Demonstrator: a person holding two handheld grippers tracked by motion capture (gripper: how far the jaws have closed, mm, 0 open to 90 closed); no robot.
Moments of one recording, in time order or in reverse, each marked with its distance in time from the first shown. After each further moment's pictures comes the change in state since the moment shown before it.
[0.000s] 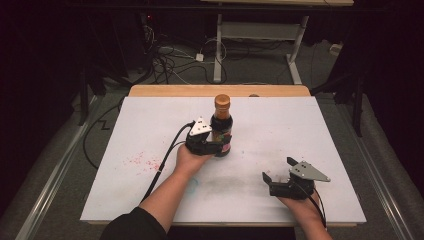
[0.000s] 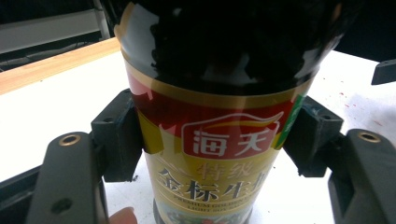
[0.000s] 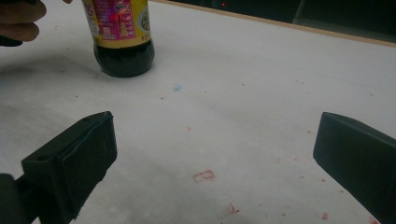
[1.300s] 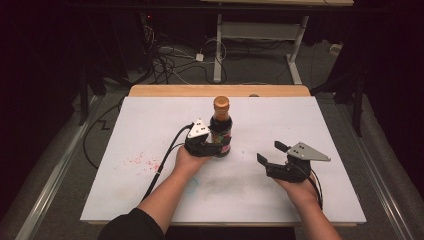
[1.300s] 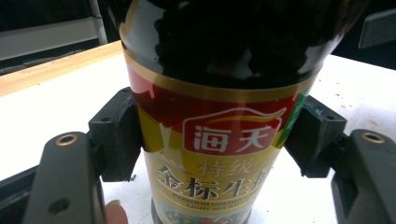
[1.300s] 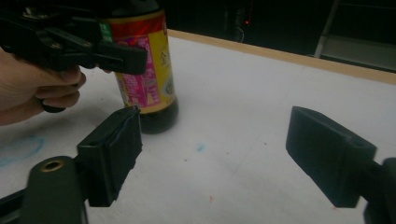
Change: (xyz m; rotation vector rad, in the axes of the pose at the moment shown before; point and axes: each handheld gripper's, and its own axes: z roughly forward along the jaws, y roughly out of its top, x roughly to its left) left arm 0.003 -0.004 -0.004 -0.024 -0.027 -0.006; right arm -0.003 0.055 0.011 -0.067 0.118 0.015
